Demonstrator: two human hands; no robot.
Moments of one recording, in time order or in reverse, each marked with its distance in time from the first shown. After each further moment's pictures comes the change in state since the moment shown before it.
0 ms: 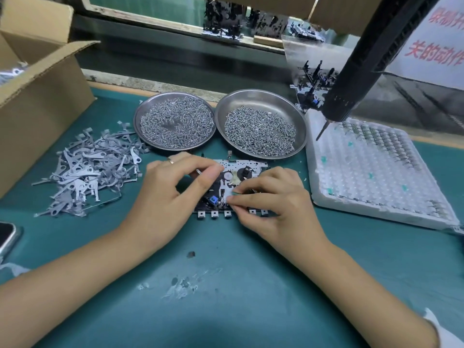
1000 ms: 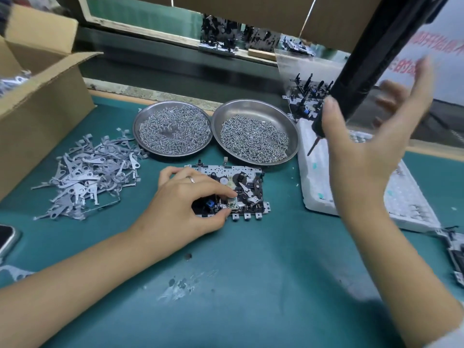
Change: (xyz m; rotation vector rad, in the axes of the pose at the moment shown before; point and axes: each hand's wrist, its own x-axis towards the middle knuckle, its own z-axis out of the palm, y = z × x) left_hand -0.005 -0.002 0.008 0.186 -0.152 0.134; right_hand 0.051 0.006 -0.066 0.069 0.688 0.347
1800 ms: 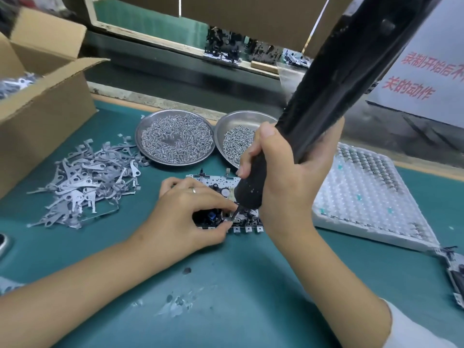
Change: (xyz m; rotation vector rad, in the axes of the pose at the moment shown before) left_hand 0.003 -0.003 0.001 -0.070 0.038 0.008; right_hand -0.037 -0.051 0.054 0.843 -0.206 0.271
